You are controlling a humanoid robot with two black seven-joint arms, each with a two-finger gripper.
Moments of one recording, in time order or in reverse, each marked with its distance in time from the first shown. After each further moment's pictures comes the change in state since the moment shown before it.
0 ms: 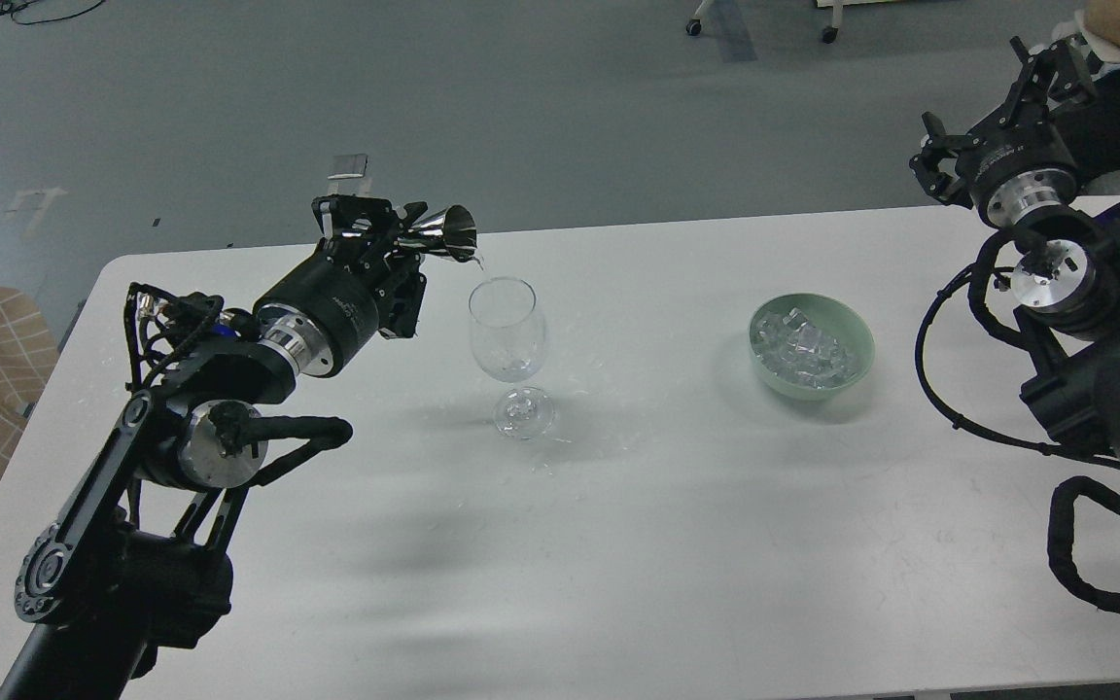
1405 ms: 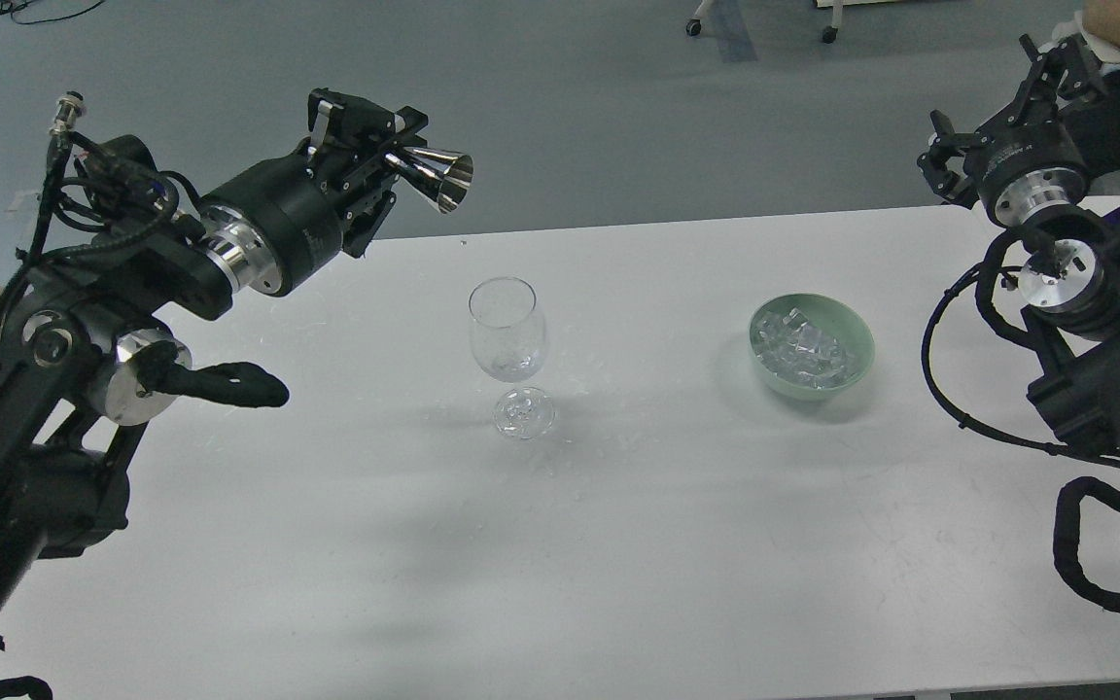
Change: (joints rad) left arm -0.211 0.253 0.106 -0.073 0.114 -0.156 0.056; right arm -0.004 -0.010 0.004 0.005 0.002 0.002 0.001
